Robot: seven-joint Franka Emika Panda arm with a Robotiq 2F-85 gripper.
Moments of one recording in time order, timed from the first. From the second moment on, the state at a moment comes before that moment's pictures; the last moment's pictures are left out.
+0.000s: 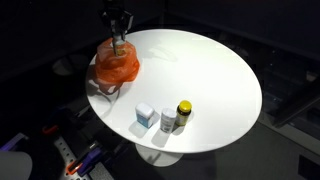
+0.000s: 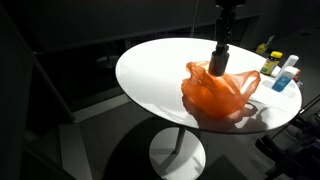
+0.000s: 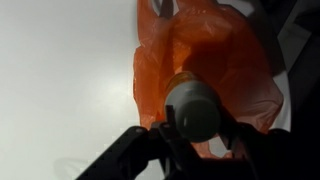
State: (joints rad) arm 0.14 0.22 0.14 -2.07 -0.07 2.14 -0.10
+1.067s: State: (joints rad) arm 0.13 0.47 0.13 -1.85 -0.06 2.14 -0.17
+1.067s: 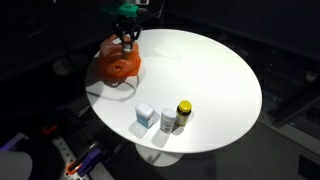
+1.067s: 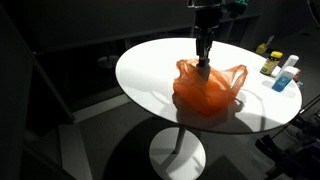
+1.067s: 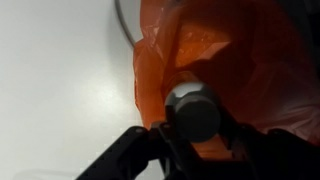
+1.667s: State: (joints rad) arm 0.13 0.50 0.11 -1.84 -0.09 2.21 -0.18
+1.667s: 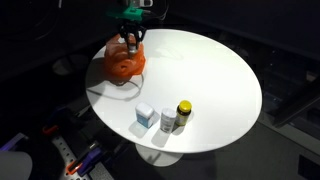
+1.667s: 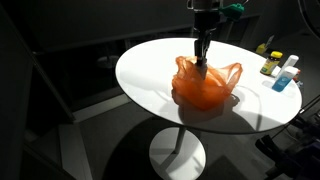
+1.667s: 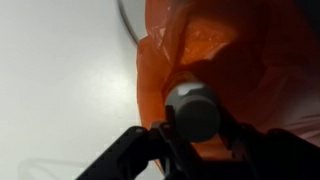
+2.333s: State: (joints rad) arm 0.11 0.50 0.06 -1.89 -0.09 2.29 -0.18
